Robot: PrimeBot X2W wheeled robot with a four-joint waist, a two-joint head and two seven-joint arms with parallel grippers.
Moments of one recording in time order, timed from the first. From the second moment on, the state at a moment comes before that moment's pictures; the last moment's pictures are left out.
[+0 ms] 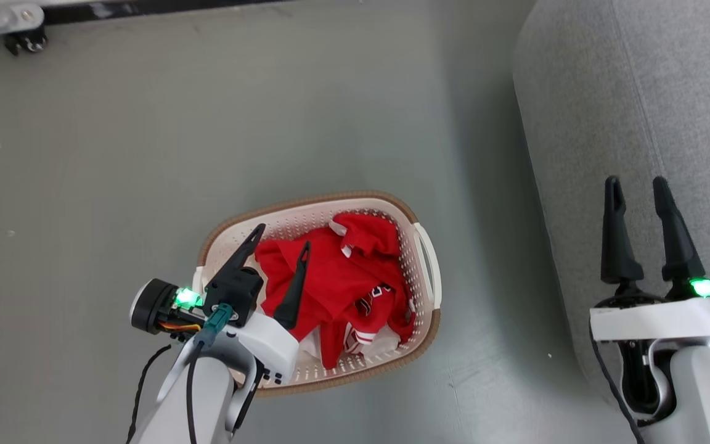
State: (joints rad) left arm -0.42 0.05 -0.34 0.55 -0.03 -0.01 -0.25; right arm -0.22 -0.04 -0.08 0.22 0.30 0.12 -0.24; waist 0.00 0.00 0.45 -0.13
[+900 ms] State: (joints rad) left arm -0.55 0.08 -0.31 0.73 -0.02 -0.01 -0.25; right arm -0.42 -0.04 -0.03 0.18 0.32 0.12 -0.25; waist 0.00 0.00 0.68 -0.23
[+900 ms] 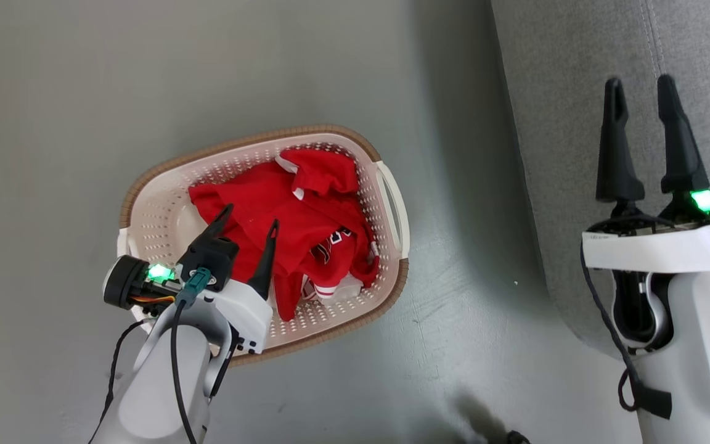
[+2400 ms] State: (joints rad) left arm -0.71 0.07 -0.26 0.95 -0.10 -0.04 -0.19; right arm -0.64 -0.04 -0.02 0.14 0.32 0.12 -0.25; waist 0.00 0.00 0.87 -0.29
